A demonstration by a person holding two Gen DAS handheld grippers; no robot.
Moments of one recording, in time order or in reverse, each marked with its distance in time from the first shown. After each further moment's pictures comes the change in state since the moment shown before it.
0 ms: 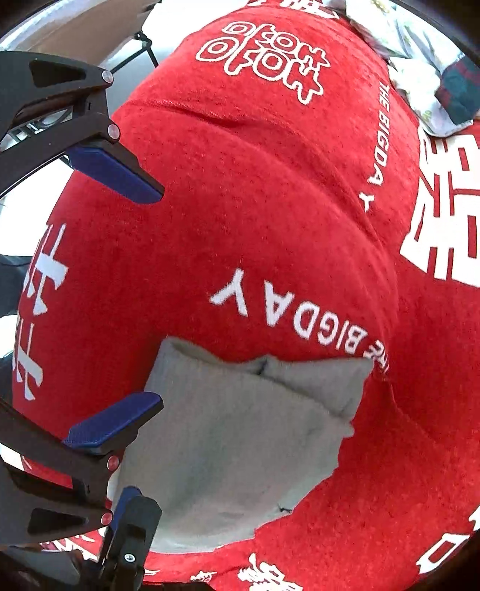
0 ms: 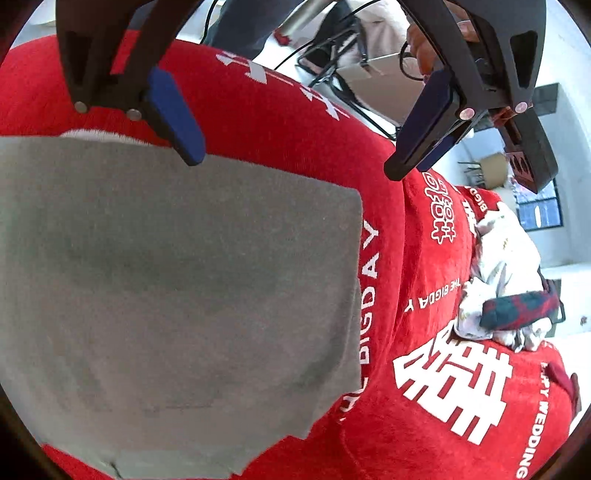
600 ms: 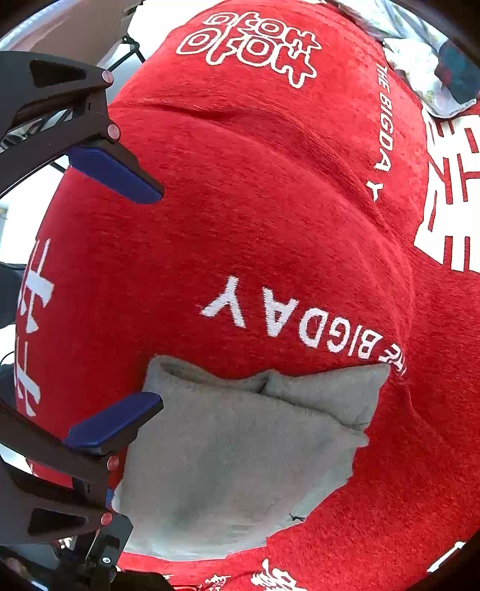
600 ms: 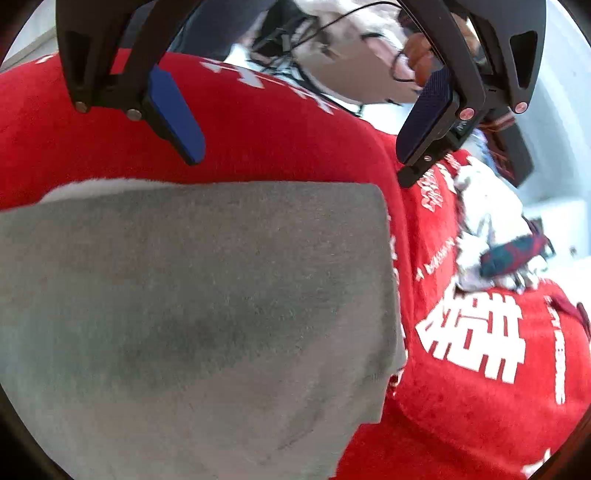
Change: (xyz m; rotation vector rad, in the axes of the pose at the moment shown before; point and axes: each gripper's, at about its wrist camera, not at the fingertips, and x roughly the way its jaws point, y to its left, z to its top) left arm 0.025 0.012 0.017 0.047 0.066 -0.004; right arm 0.013 -0.054 -0.022 0.241 -0.065 0.151
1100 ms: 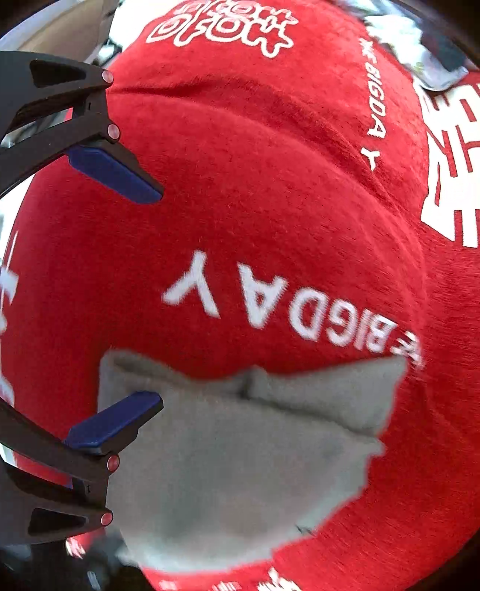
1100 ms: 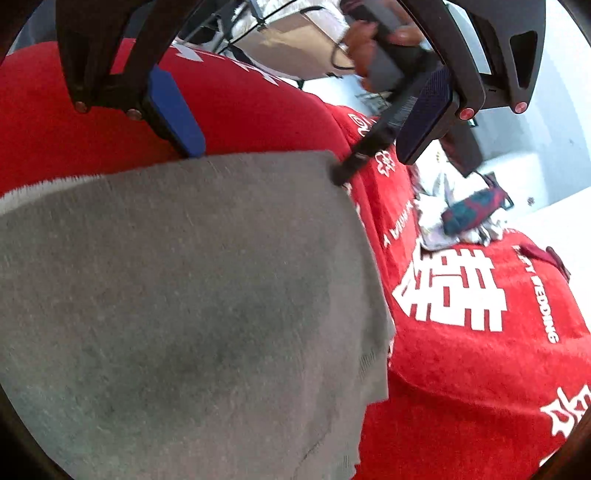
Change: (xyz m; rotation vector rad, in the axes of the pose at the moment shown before) left arm 0.043 -0.017 0.024 0.066 0.049 0.051; right arm 0.020 -0.010 0.003 0.149 -0.076 0.191
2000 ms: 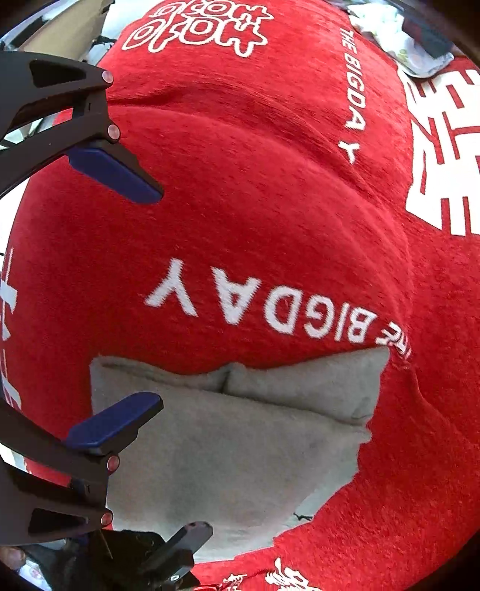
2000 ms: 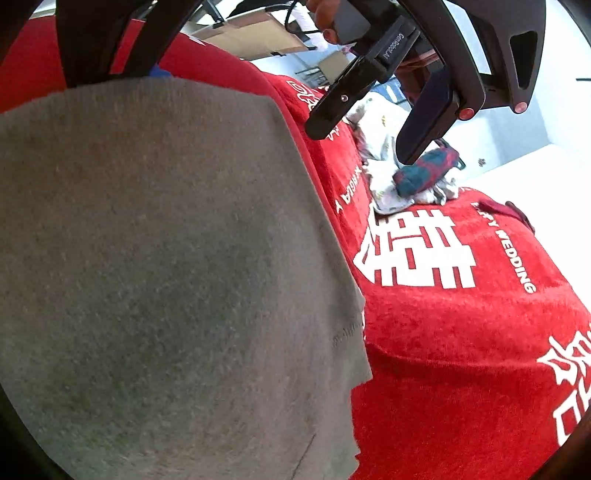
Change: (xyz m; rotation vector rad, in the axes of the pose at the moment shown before) left arm -0.024 0.020 0.026 0.033 -0.020 -0.074; right arm 0.033 0.008 0.010 0.132 -0.084 0.209
